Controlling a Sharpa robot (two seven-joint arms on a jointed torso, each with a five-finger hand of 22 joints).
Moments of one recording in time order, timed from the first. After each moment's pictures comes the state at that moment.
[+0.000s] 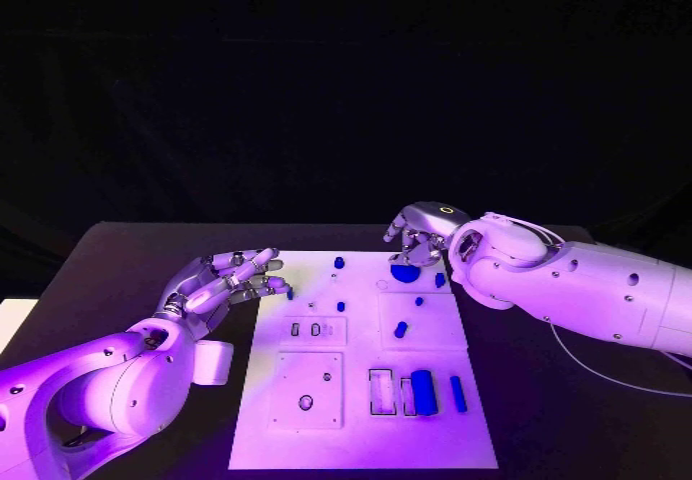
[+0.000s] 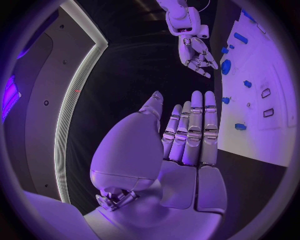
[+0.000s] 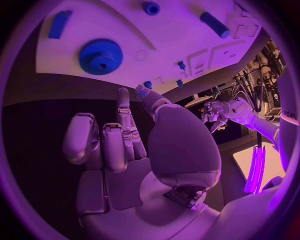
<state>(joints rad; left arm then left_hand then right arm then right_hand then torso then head) 1.16 -0.97 -0.02 1.82 0.05 -0.44 0.45 1.41 -0.03 0.04 0.15 0.11 0.98 0.21 0.10 0.07 1.07 0.16 0.08 0.07 1.18 0.09 0.20 0.24 0.17 1.03 0.21 0.29 0.11 1.29 -0.88 -0.01 1.49 -1.57 -0.30 -0.23 1.23 -0.19 0.33 0.00 0.19 0.99 0.12 0.07 0.07 1.44 0.03 0.41 0.33 1.47 -0.04 1.43 1.27 0.10 1.40 0.06 1.34 1.10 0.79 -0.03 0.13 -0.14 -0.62</state>
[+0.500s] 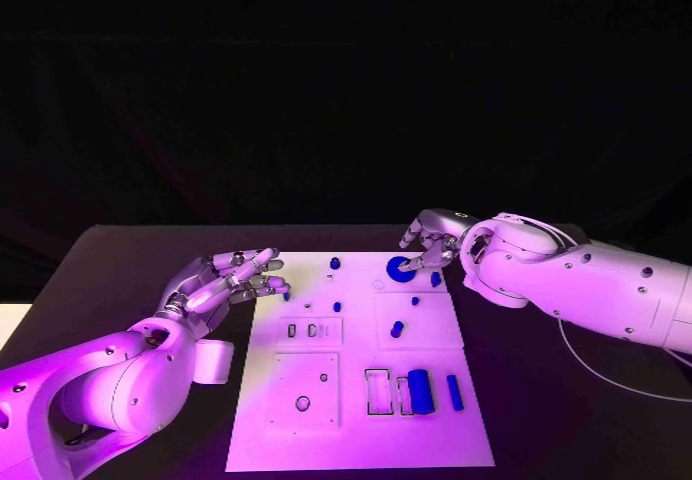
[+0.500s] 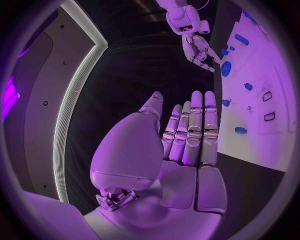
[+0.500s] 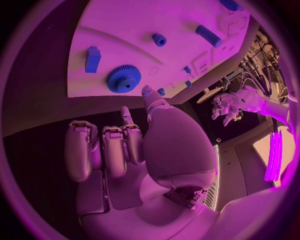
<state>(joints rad) 1.16 -0.96 -0.02 1.81 0.05 -0.43 0.44 1.41 -0.03 0.04 0.15 0.11 0.98 0.21 0.10 0.07 1.07 0.16 0.08 0.07 1.18 0.09 0.20 0.23 0.17 1.03 0.21 0.29 0.11 1.29 -0.89 0.00 1.47 -1.44 -0.22 -0.30 1.31 -0.14 0.09 0.14 0.22 0.96 0.14 0.09 0.07 1.46 0.05 1.48 1.31 1.47 -0.03 1.53 1.31 0.07 1.45 0.09 1.45 1.29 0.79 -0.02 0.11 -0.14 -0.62</state>
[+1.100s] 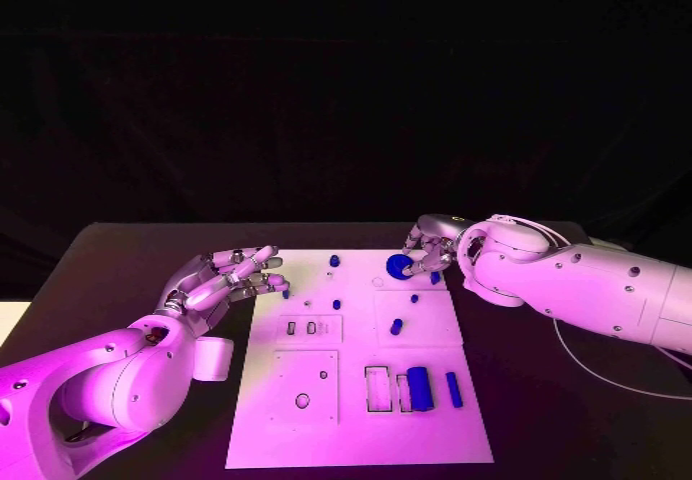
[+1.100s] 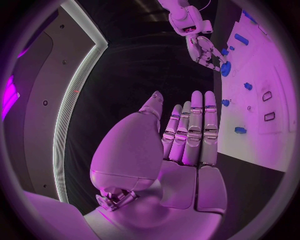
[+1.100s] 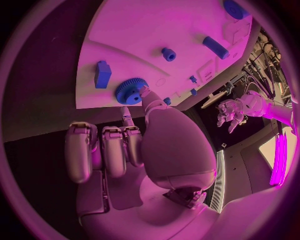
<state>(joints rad) 1.16 -0.96 -0.02 1.80 0.06 -0.43 0.44 1.41 -0.03 0.04 0.15 0.11 0.98 0.21 0.10 0.07 1.07 0.16 0.08 0.07 1.18 0.09 0.20 0.23 0.17 1.03 0.21 0.29 0.11 1.27 -0.87 -0.01 1.44 -1.46 -0.17 -0.33 1.34 -0.12 0.09 0.13 0.23 0.97 0.14 0.10 0.07 1.46 0.05 1.51 1.31 1.46 -0.02 1.53 1.31 0.07 1.45 0.08 1.46 1.31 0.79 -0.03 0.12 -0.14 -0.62</state>
